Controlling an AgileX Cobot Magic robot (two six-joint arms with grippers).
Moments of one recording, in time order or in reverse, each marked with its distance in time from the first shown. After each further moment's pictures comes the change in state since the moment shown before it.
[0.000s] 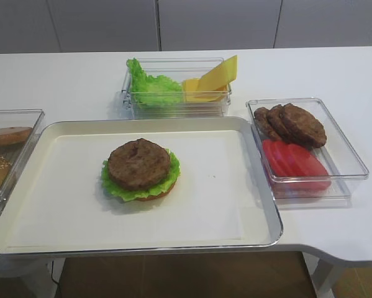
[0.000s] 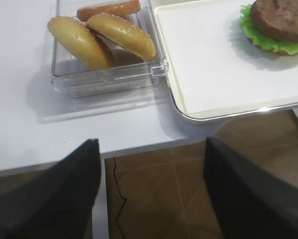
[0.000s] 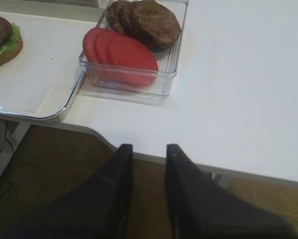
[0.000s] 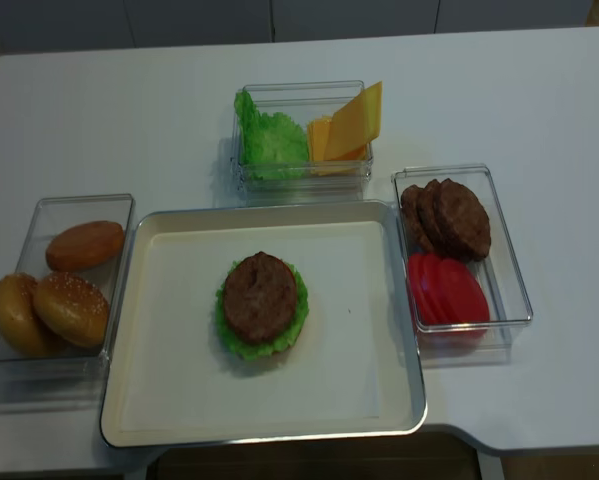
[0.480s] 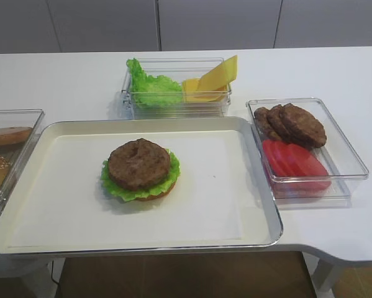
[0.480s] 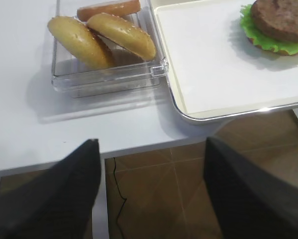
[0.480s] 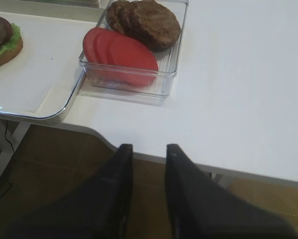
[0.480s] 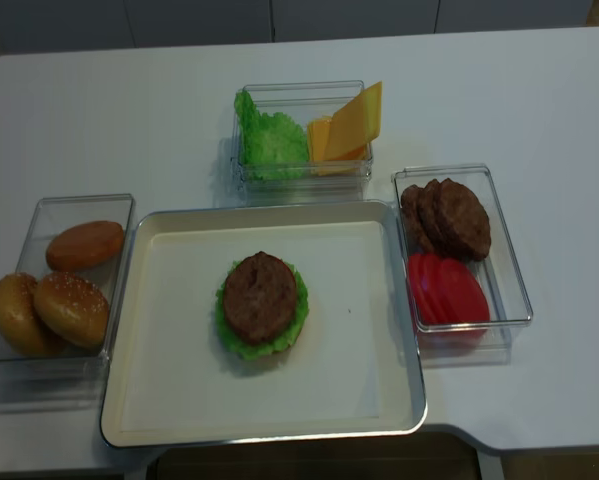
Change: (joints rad) left arm 0.000 0.000 0.000 0.000 0.000 0.000; right arm 0.000 0.000 0.000 0.000 0.000 0.000
